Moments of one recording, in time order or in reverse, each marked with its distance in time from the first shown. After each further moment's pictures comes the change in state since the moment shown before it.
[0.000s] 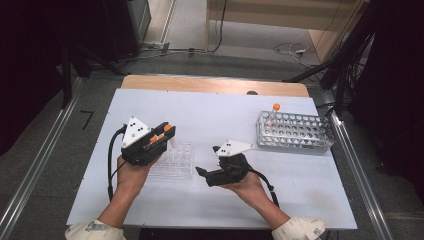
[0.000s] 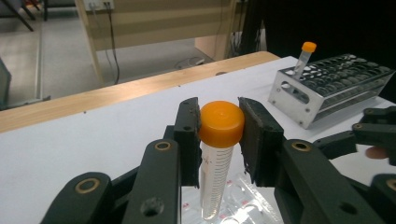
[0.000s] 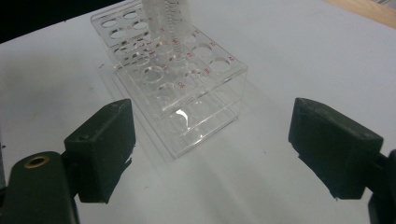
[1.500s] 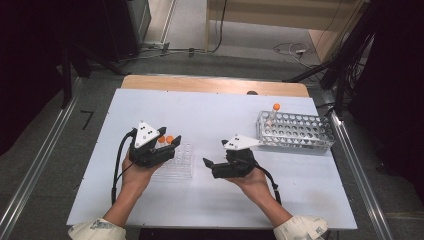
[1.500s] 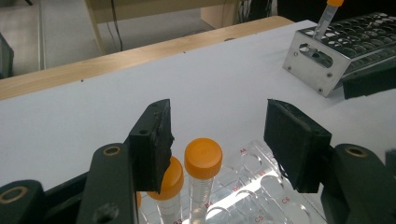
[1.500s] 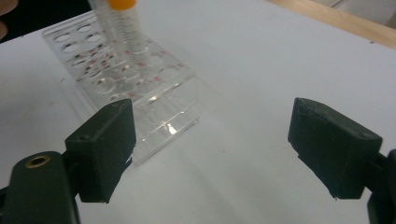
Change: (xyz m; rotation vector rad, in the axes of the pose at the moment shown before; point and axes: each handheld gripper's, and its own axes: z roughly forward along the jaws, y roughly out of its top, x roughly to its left) left arm 0.000 -0.021 0.020 0.104 0.016 0.008; right arm -0.020 0.000 -0.009 -0.024 -0.109 0.062
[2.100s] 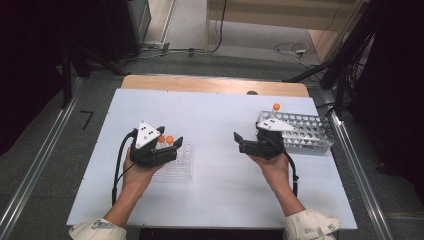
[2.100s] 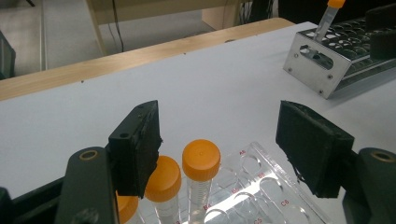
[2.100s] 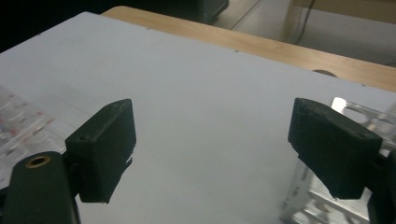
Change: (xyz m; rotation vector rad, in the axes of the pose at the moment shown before) left arm -0.001 0.000 0.001 0.000 0.013 -0.002; right arm -0.070 0.003 -0.034 -0.084 -0.268 0.182
